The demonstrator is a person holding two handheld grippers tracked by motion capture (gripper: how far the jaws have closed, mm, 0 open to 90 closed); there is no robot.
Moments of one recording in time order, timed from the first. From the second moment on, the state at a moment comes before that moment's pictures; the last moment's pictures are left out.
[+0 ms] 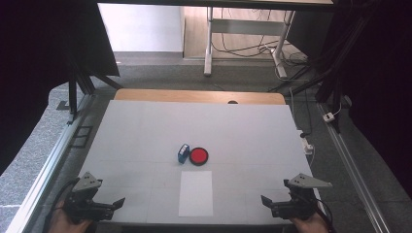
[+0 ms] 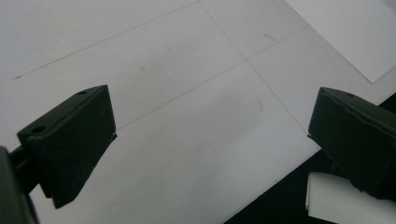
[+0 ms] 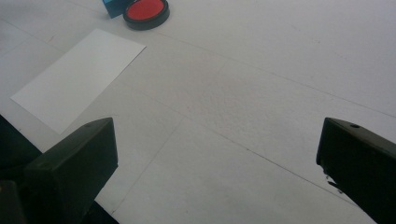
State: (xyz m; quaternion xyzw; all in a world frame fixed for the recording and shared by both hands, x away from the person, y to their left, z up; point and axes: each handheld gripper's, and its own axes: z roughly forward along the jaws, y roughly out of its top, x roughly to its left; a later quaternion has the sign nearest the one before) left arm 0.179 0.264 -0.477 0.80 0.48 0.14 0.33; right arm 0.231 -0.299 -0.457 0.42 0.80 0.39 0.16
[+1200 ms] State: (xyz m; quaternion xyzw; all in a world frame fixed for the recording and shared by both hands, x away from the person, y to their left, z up) left arm 0.185 0.262 -0.475 0.80 0.46 0.14 0.35; right arm 0.233 -0.296 -0.458 0.41 0.82 0.38 0.14
